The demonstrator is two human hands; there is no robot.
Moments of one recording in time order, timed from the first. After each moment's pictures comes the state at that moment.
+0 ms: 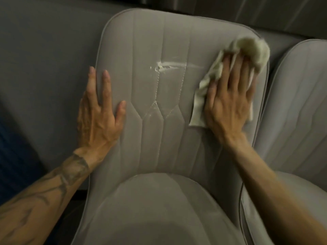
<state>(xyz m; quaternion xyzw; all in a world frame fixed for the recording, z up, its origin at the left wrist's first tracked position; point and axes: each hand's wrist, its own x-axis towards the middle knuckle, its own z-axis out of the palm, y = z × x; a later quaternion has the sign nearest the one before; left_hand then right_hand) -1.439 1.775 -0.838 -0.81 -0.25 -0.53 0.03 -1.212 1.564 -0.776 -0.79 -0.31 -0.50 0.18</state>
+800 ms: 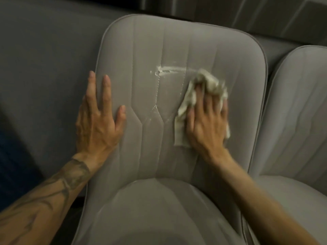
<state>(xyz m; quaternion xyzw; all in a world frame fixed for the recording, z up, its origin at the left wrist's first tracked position) -1.438 1.778 -0.842 -0.81 -0.25 -0.53 0.02 -1.236 1.583 -0.821 -0.78 -0.39 -0.47 0.17</state>
